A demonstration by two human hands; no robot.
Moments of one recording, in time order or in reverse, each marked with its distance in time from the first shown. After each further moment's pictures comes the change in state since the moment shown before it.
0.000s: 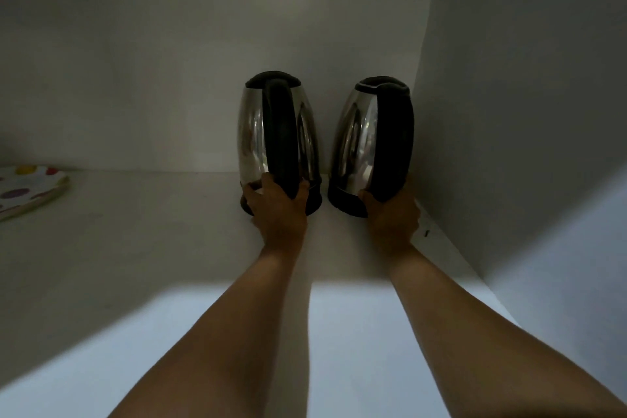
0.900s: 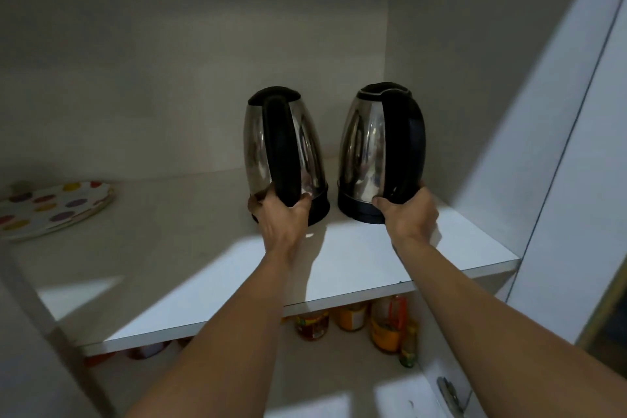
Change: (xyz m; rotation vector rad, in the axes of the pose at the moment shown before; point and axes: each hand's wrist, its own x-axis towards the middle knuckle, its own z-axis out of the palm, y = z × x) left_hand -0.082 -0.002 -0.134 -0.107 -0.242 -0.020; right_hand -0.148 -0.017 -0.069 0.075 0.222 0.086
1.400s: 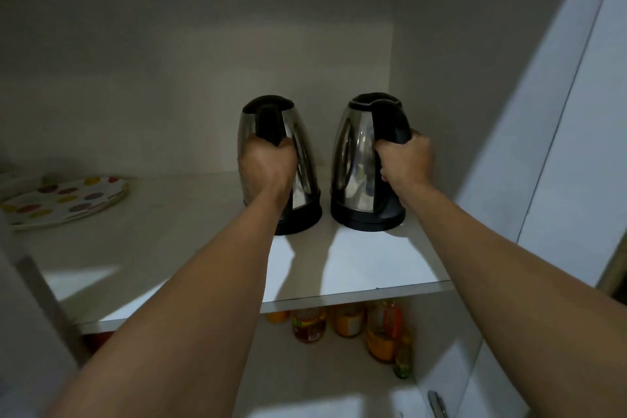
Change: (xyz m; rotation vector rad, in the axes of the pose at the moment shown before) left_hand 0.013 0.094 -0.006 0.024 0.300 0.042; right_hand 0.049 -0.079 -0.022 0.176 -0.170 -0.207
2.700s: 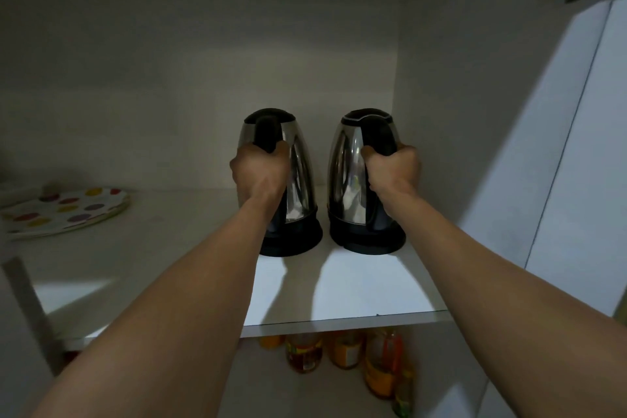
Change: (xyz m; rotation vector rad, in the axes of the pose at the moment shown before) left_hand 0.016 0.007 -0.008 -0.080 -0.004 -0.003; right_hand 0.000 -0.019 0.020 0.017 -0.028 -0.013
